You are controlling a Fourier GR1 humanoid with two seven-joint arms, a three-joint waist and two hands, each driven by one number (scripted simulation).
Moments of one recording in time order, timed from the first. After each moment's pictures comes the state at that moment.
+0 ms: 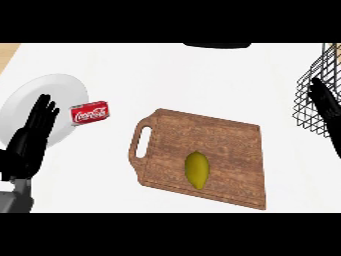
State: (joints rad) left arm -0.09 0.40 -0.07 -1.39 0.36 0.13 -0.14; right arm -0.17 -0.57 0.12 -1.41 -0.20 -0.09 -0.10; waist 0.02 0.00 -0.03
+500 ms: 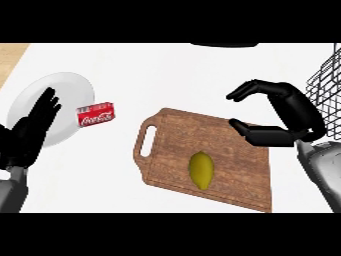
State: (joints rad) left arm -0.16 0.46 -0.10 -1.36 0.33 0.11 0.02; right arm -0.43 -0.45 0.28 -1.49 -0.18 0.11 -0.29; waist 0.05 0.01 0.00
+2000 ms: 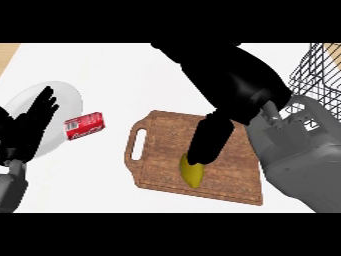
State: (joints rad) left arm -0.20 0.46 -0.08 -1.34 0.30 0.14 0.15; right arm -1.01 -0.31 0.42 -1.70 0.10 0.46 0.98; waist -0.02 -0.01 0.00
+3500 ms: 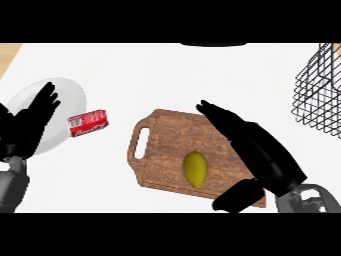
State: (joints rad) left arm -0.21 0.41 -0.01 -1.37 0.23 0.08 0.19; right arm -0.31 -0.28 0.42 -1.92 0.38 0.30 0.53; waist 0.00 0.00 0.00
